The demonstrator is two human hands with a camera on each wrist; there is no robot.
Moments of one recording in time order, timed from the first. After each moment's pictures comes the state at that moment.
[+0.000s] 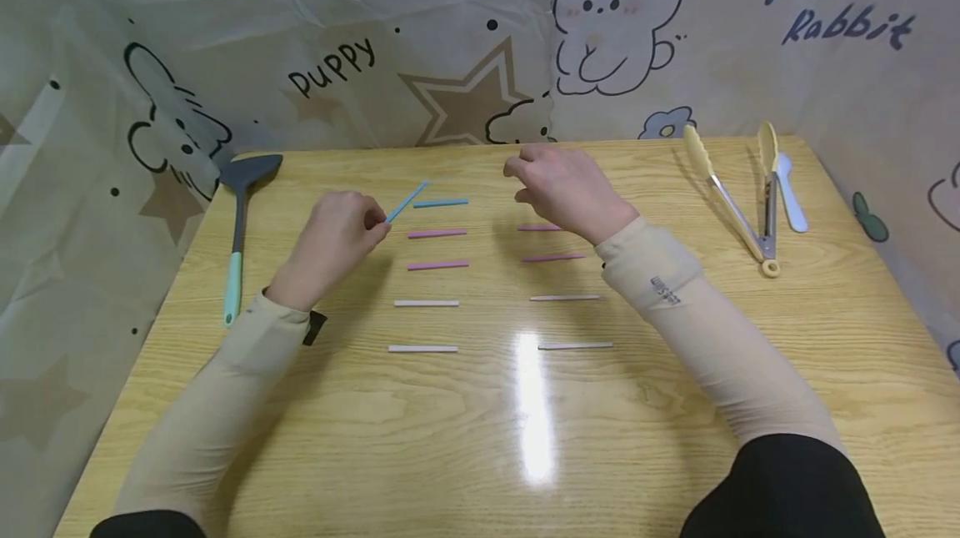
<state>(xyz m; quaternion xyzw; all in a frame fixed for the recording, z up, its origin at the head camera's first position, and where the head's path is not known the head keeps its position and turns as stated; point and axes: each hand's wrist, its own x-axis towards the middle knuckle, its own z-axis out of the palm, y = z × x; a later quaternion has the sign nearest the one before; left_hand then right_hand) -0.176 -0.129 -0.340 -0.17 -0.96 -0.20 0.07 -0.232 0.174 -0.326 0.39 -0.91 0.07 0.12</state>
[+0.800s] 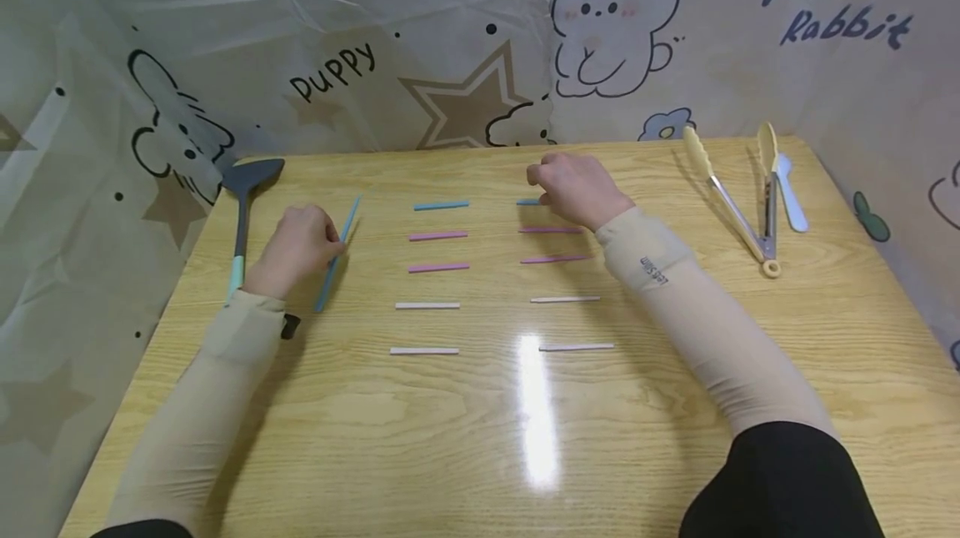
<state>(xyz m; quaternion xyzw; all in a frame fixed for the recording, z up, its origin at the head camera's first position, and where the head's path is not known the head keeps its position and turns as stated) -0.189 -0.188 -0.364 -0.05 -0.97 -0.21 -0.08 -0.263 0.192 -0.356 0.34 -0.94 0.03 0.02</state>
